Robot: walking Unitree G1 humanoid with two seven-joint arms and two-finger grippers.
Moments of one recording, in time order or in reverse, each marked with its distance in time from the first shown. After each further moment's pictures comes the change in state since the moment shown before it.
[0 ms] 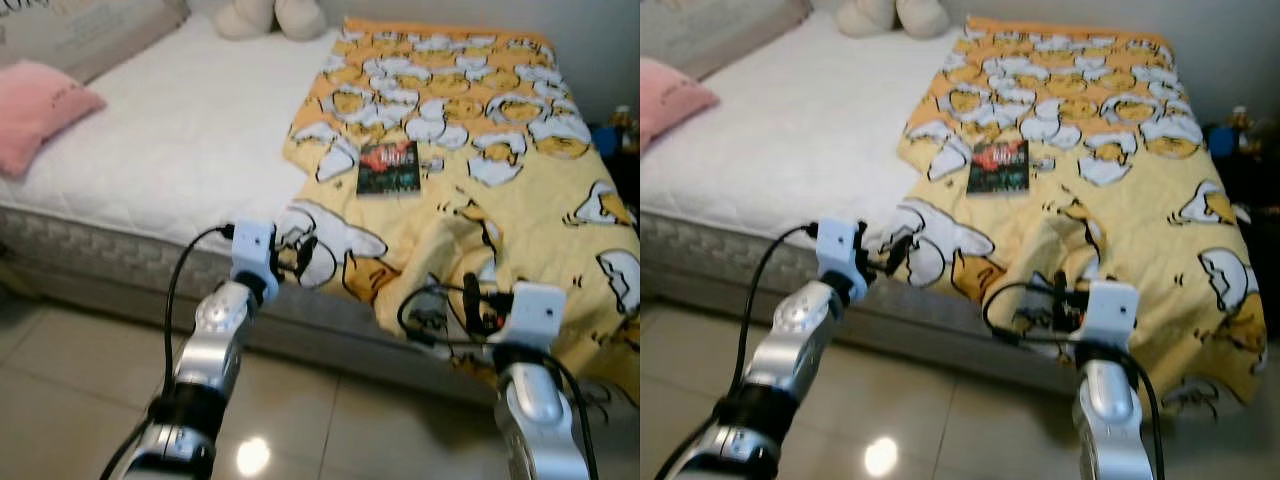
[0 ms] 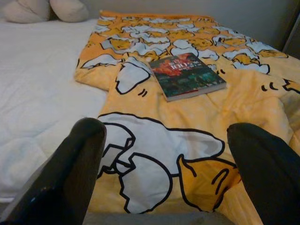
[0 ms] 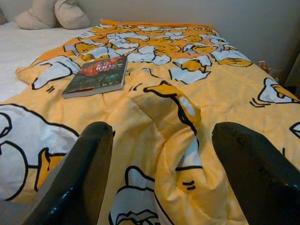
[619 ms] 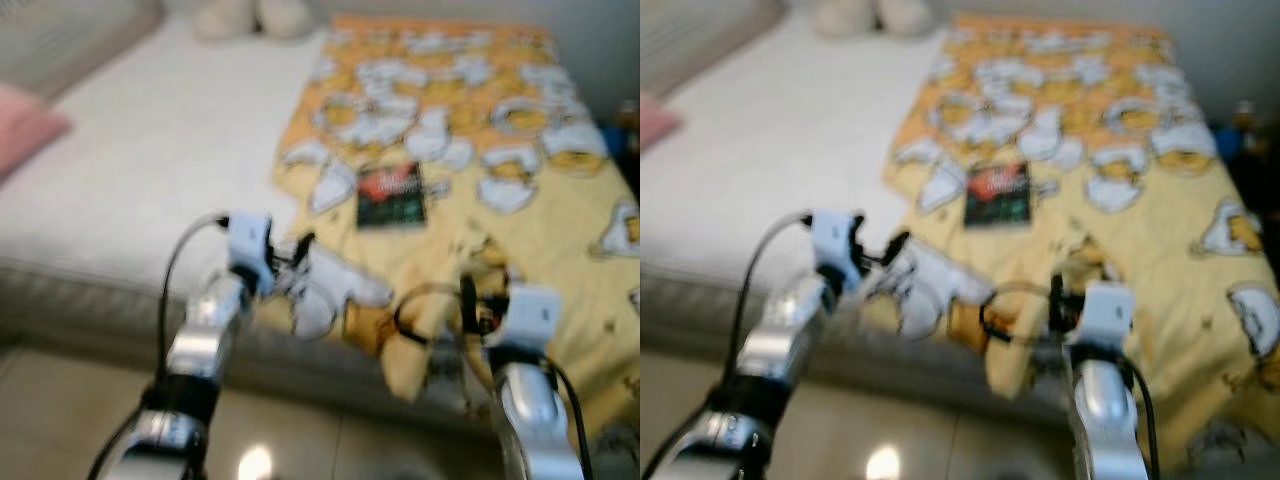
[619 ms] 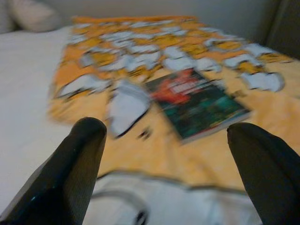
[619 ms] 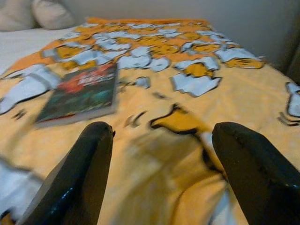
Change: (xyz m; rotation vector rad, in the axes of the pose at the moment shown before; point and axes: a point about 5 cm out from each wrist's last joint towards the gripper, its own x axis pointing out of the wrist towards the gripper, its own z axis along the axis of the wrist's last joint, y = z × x) left arm 0.006 -0.003 0.008 0.024 -0.019 -0.091; right arm -0.002 0.002 -0.001 0.011 -0.001 -0.009
